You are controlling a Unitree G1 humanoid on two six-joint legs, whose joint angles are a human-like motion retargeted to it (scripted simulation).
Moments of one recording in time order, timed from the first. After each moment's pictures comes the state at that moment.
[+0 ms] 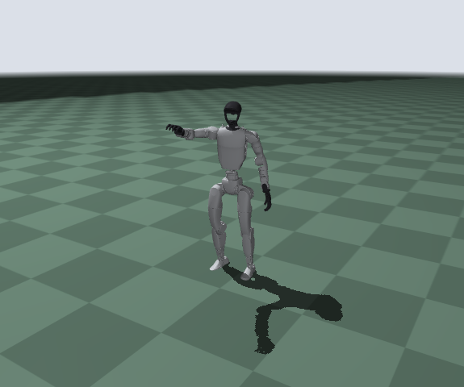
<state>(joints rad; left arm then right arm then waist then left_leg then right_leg) 0.18 0.36 -0.17 1.02 -0.22 -0.07 0.14 -1.33 -1.13 0.90 0.63 -0.33 0.01 -0.27 0.26 -0.08 0.08 0.04 0.01 0.12 0.07 -0.16 -0.18 0.05 -0.13 -0.21 0.11 -0.07 0.24</state>
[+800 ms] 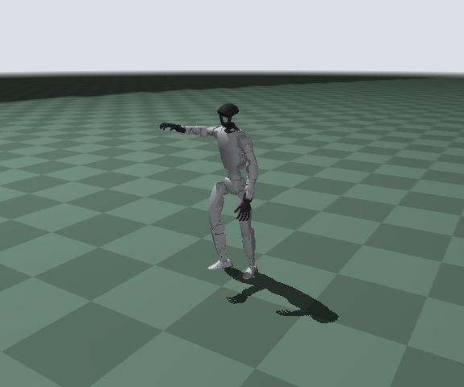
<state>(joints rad) -0.10 0.51 -0.26 1.04 -0.03 -0.06 0.06 0.16 -1.33 -0.49 0.00 -0.25 -0.09 -0.27 -0.12 -0.08 0.15 0.02 0.09 0.35 0.13 -0.22 -0.19 -0.18 -0.15 -0.46 0.31 -0.10 0.22</state>
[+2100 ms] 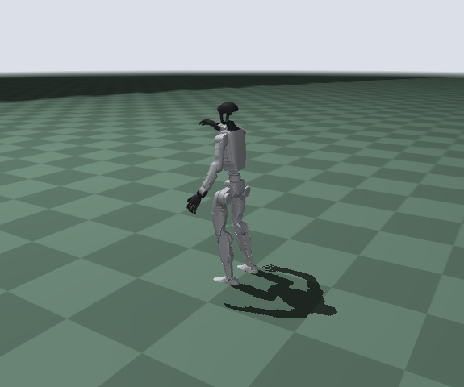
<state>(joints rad) 0.03 0.47 -0.12 1.07 -0.17 -0.10 0.14 -0.79 -1.20 0.44 0.44 -0.33 -0.06 -0.27 0.13 -0.04 0.10 0.05 0.08 0.18 0.13 -0.19 -0.22 -0.06 -0.05 -0.16 0.42 -0.25 0.16</state>
